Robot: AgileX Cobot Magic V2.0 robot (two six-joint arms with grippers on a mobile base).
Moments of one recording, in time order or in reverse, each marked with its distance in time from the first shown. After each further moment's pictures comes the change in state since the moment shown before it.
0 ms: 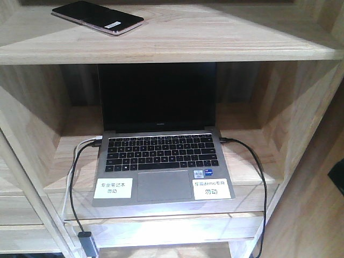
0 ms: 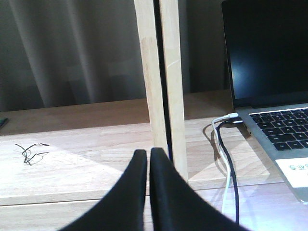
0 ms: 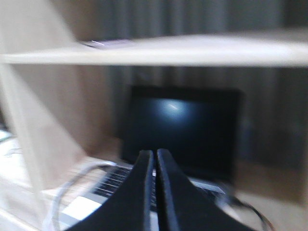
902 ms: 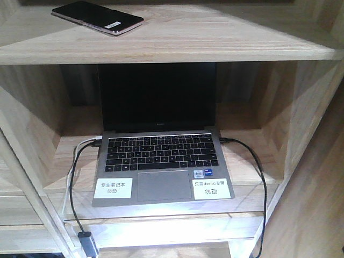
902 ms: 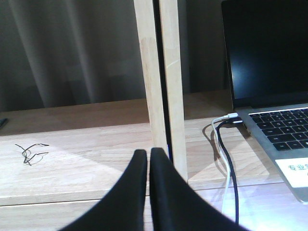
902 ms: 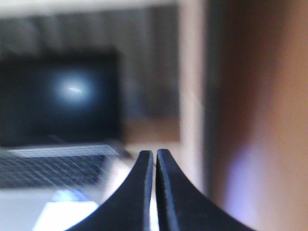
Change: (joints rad) left arm 0.000 0.000 0.000 0.000 0.000 0.000; right arm -0.370 -0.109 0.236 -0.343 -0.025 0.296
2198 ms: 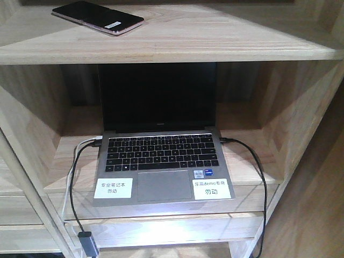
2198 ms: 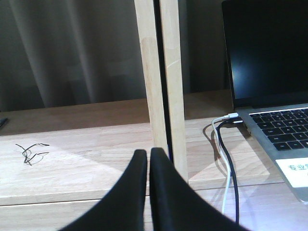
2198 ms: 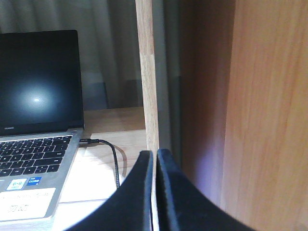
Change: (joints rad) left arm 0.000 0.000 0.000 0.000 0.000 0.000; right arm -0.081 -0.193 0.167 -0.001 -0.021 -0.030
